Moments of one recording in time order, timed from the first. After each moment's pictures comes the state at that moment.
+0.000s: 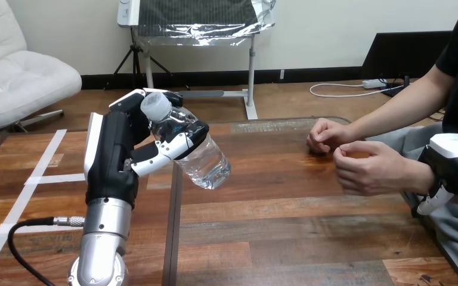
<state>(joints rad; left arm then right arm) -0.09 0.04 0.05 0.05 0.07 -0.25 0.01 -0.74 -0.75 0.48 1.18 -0.66 -0.25 0.05</state>
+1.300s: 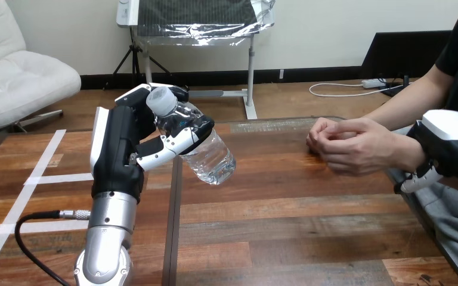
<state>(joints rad) -0.13 0.03 0.05 0.07 0.07 -0.25 0.01 -0.59 -0.79 0.33 0.79 -0.62 -0.19 0.10</state>
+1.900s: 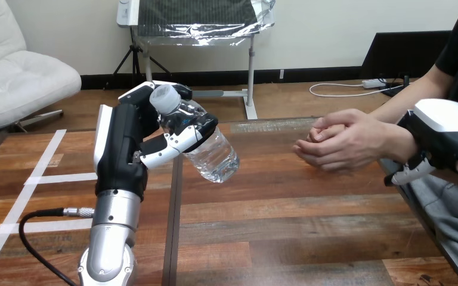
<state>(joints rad) -0.13 0.02 0.03 0.07 0.08 -0.25 0.01 -0.56 -0.79 0.30 0.66 -0.62 -0.17 0.13</state>
